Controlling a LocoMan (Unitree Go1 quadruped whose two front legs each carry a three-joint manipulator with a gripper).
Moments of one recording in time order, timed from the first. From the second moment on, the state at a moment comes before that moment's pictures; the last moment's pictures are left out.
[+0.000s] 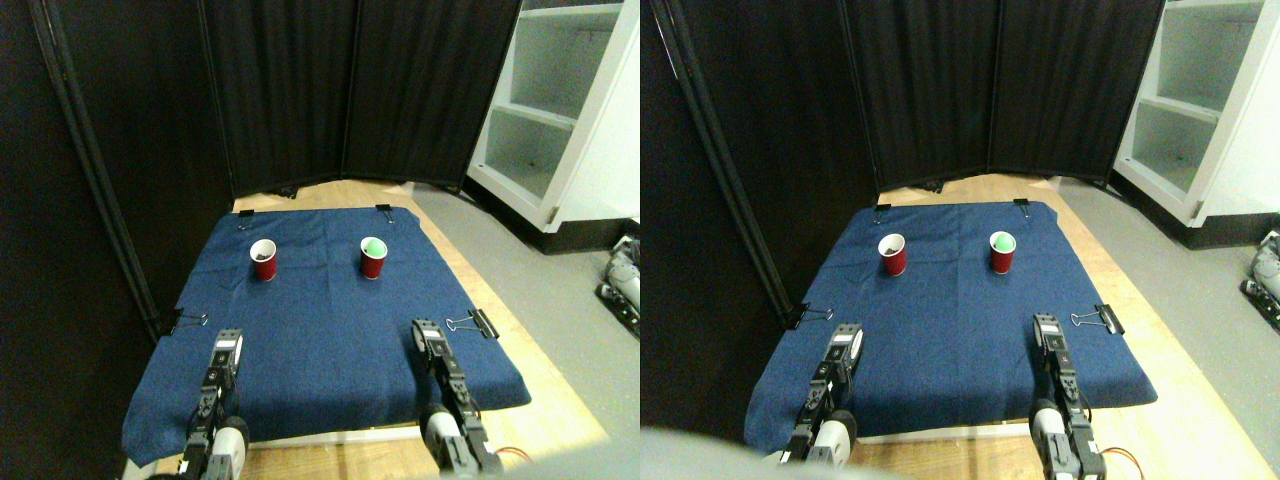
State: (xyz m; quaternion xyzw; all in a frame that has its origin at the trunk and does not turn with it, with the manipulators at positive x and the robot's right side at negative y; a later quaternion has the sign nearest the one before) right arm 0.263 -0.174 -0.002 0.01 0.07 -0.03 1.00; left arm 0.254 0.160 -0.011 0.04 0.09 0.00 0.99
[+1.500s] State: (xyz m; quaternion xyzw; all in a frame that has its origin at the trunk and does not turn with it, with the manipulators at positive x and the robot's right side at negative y) right arm 0.316 -0.163 0.043 0.30 -0.03 -0.05 0.95; left arm 0.304 0.156 0.042 -0.22 0.01 0.05 0.97
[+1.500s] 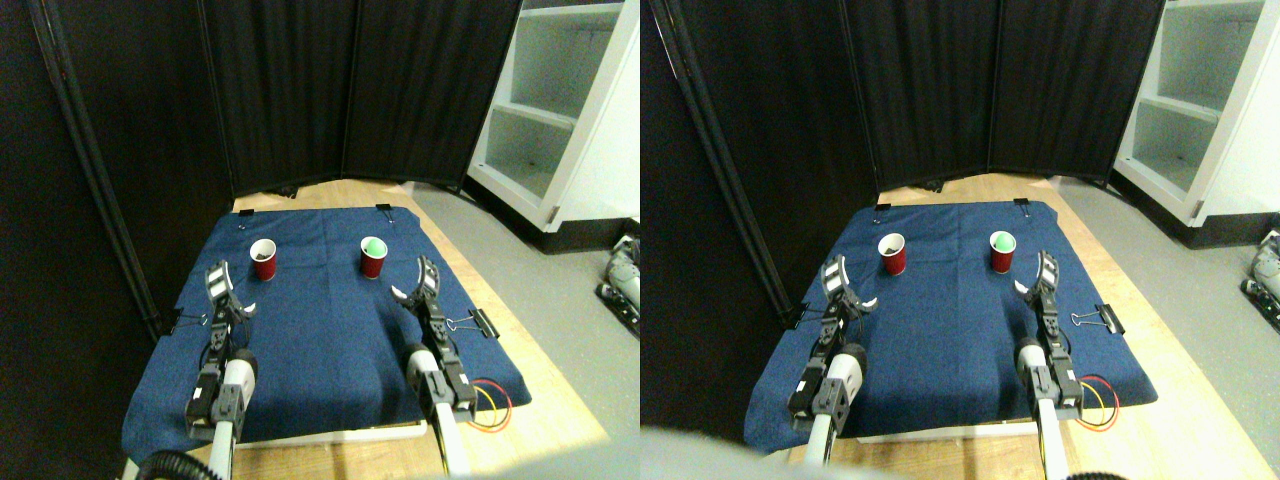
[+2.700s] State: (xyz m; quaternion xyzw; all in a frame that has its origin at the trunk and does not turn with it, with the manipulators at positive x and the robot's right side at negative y) right arm 0.369 -0.152 0.011 0.66 0.02 -0.13 0.74; left arm 0.363 0.151 -0.002 -0.55 0.01 0.15 0.82
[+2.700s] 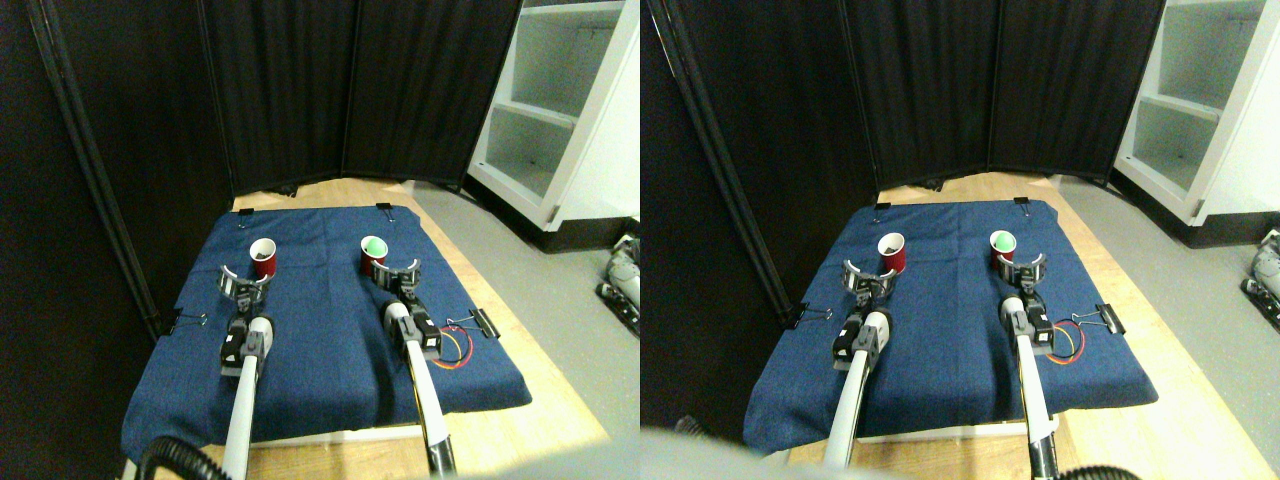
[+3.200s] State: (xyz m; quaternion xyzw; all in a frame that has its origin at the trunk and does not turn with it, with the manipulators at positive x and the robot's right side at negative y) right arm 0.376 -0.141 0.007 0.66 0.03 -0.12 0.74; left arm 0.381 0.127 0.006 -0.57 0.04 0.14 0.81
